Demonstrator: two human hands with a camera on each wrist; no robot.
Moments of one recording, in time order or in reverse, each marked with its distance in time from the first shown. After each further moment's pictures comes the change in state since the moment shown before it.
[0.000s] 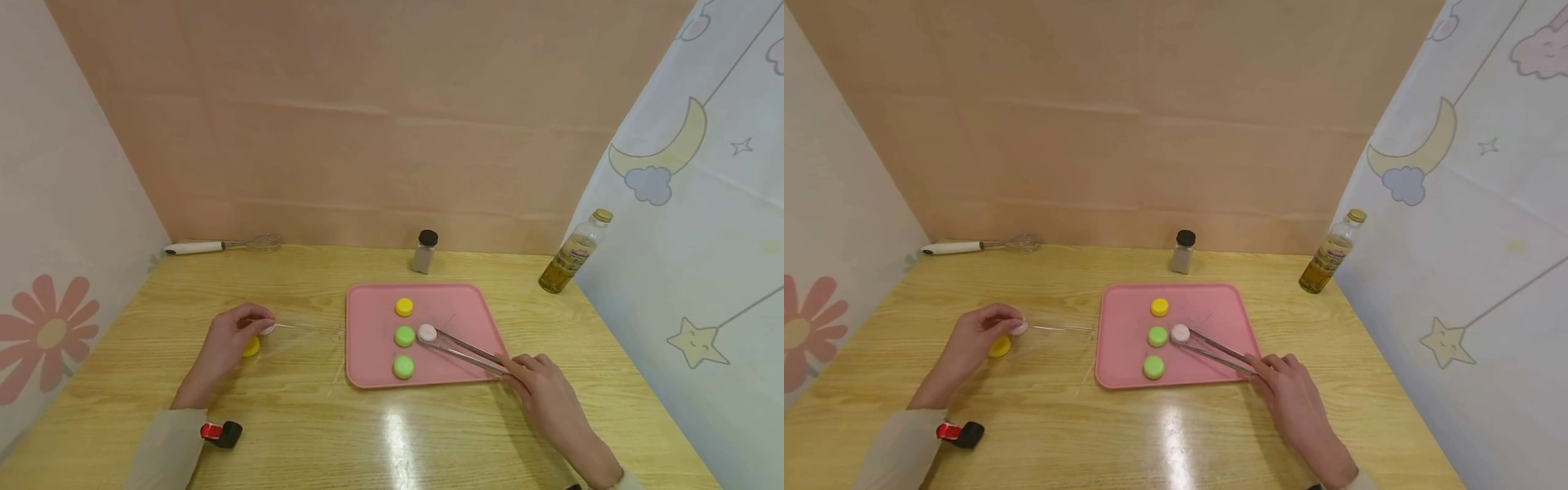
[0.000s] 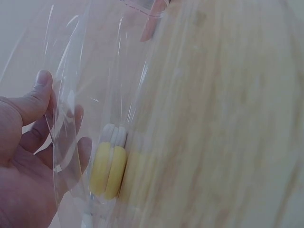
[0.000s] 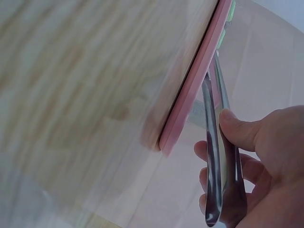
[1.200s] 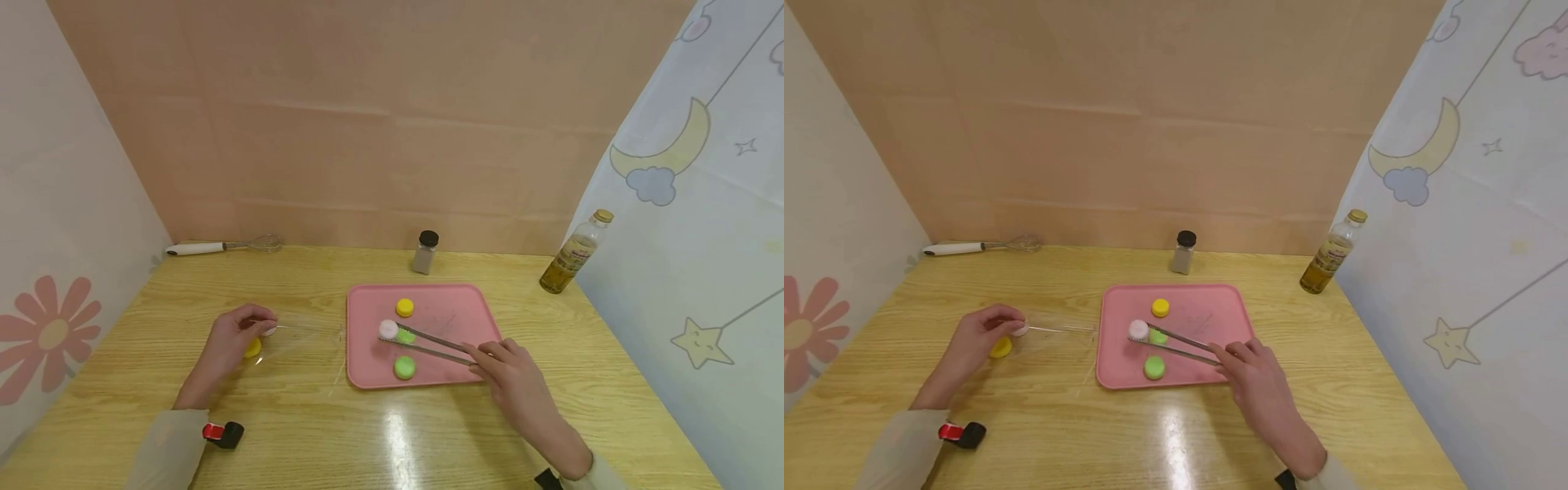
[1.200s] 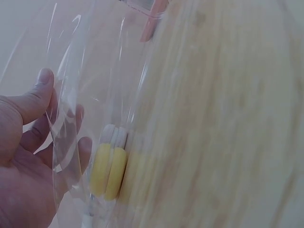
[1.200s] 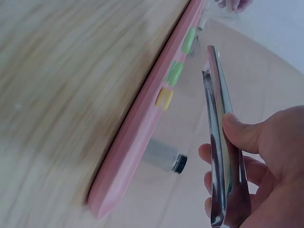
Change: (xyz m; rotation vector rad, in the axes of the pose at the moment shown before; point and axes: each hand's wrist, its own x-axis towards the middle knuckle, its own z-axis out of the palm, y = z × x) left_hand -0.001 0.003 0.001 -0.022 -0.001 -0.003; right_hand 0.040 -0.041 0.002 0.064 0.094 -0.188
